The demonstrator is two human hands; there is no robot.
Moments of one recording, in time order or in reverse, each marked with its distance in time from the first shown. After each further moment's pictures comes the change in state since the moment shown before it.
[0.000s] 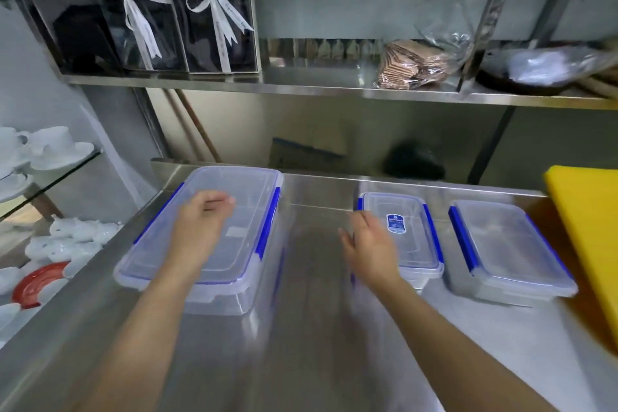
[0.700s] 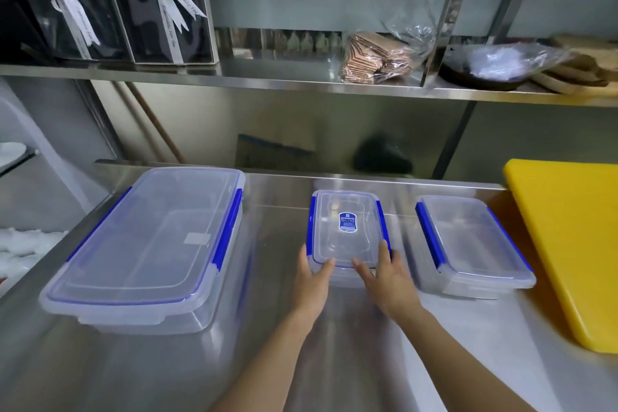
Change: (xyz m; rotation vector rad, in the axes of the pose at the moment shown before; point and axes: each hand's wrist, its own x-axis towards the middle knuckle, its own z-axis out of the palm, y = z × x) left_hand -0.076 -0.061 0.197 -0.132 -0.389 -0.366; right_hand -0.031 0.094 0.002 0.055 -0.230 0.479
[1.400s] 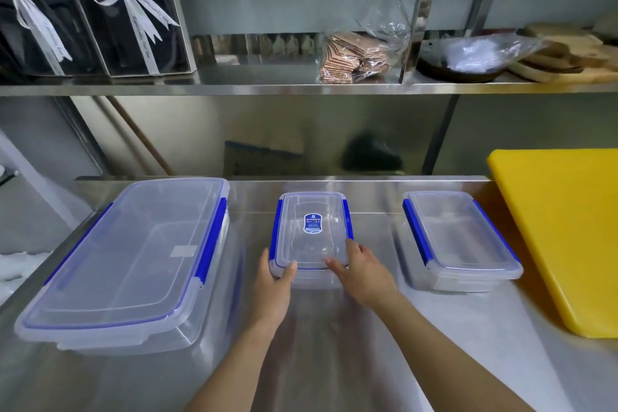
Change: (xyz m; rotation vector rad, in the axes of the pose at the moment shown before) left_hand 0.013 -0.011 -0.034 0.207 0.108 0.072; right_hand 0.011 -0.019 -0.002 -0.097 -0.094 -0.050
